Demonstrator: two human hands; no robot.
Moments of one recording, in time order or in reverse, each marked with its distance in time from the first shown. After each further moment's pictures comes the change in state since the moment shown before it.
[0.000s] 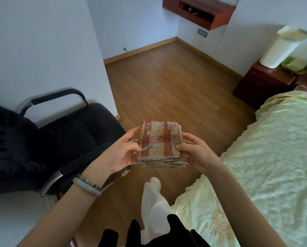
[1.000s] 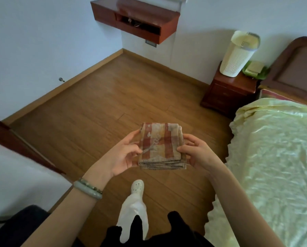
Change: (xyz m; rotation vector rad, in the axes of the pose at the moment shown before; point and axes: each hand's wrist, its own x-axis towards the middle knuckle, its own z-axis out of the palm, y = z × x) left_hand 0.539 0.266 0.030 0.097 -0.264 -0.167; right_hand 0.365 -0.286 -0.226 0.101 0.324 -0.073
